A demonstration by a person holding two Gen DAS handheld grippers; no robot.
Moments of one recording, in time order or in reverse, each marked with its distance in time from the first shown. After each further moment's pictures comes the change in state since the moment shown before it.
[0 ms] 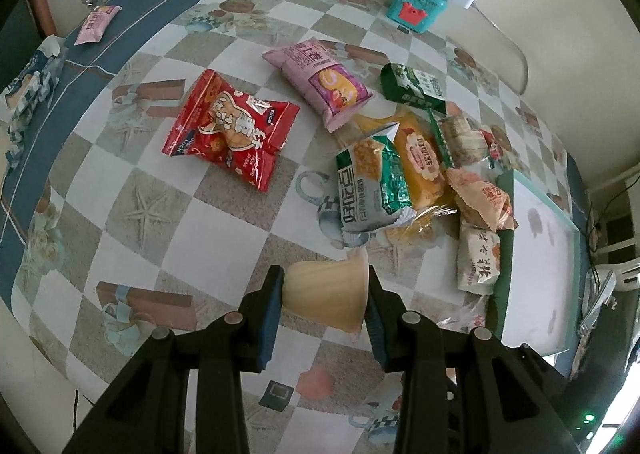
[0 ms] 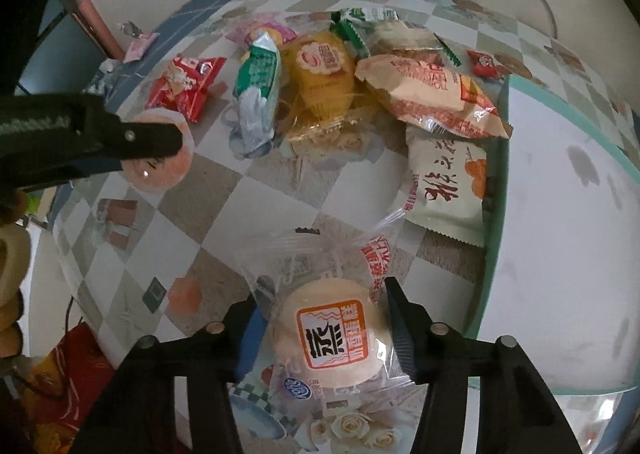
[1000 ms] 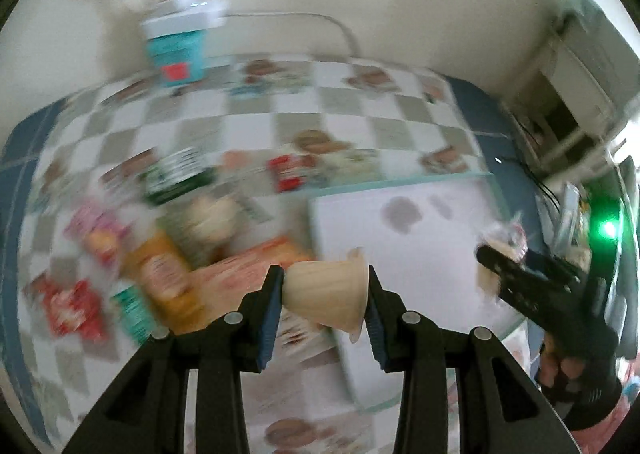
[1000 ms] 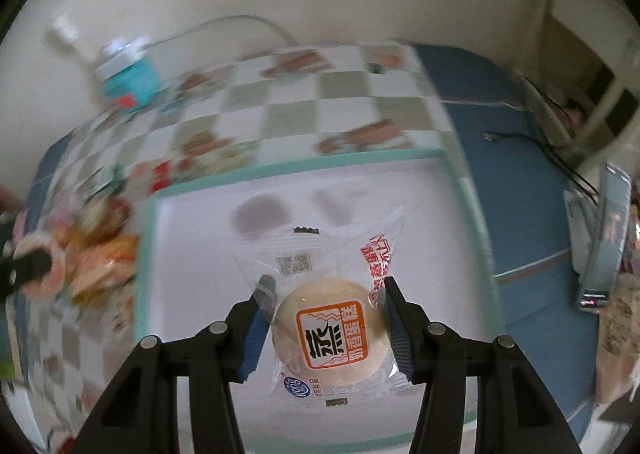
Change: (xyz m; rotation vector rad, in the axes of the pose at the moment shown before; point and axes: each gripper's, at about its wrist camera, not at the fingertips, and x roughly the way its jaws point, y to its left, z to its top) left arm -0.004 -0.219 0.027 0.506 -0.019 -0.127; right arm -0.093 -0.258 0.016 0.494 -0.120 -0.316
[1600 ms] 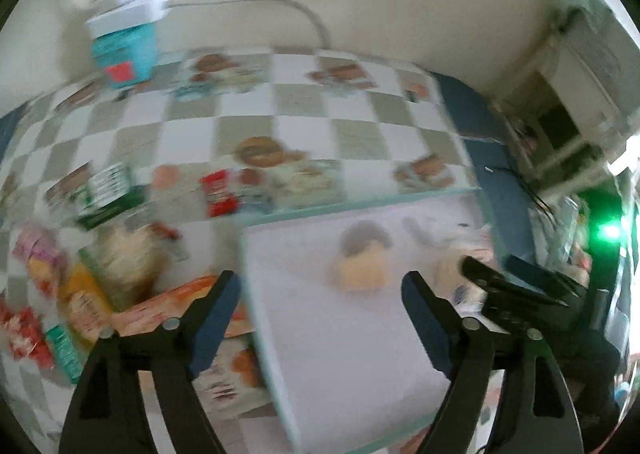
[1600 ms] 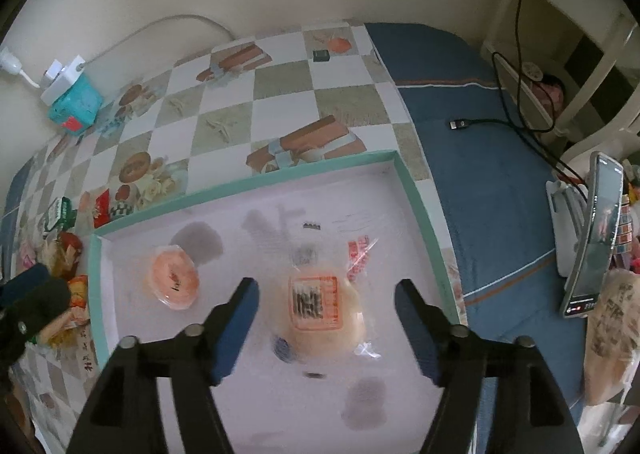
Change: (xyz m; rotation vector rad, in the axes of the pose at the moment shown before) left arm 0.044 -0.019 0.025 -0.066 0.004 -0.025; right arm 0.023 -0.022 0.022 0.051 0.048 -0.057
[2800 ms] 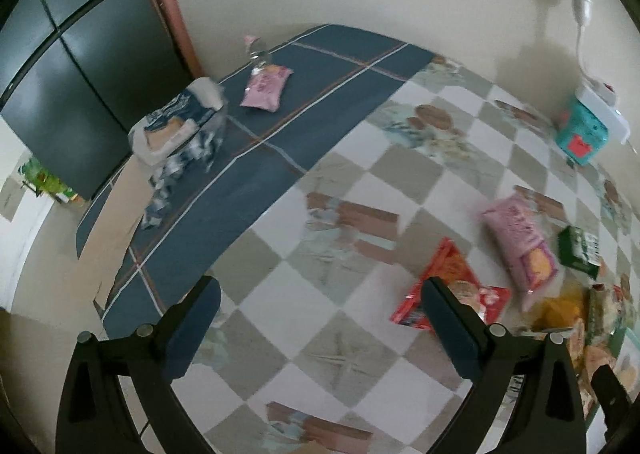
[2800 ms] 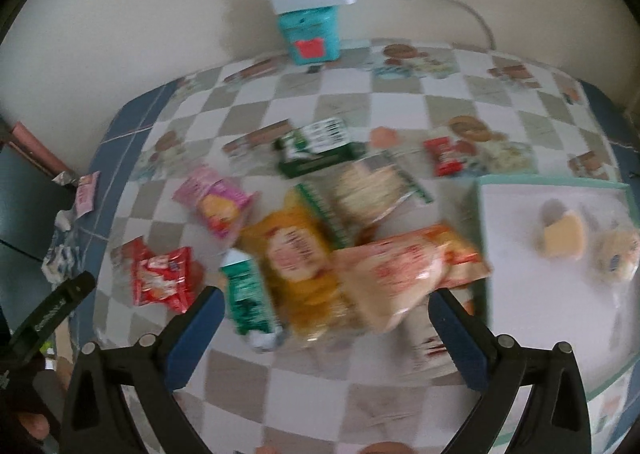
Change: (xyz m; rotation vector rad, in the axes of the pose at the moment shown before) left arm -0.124 0.323 -0.123 -0.656 -0.158 0.651; right arm -0.039 0.305 -0.078 -0.197 -0.010 0.278
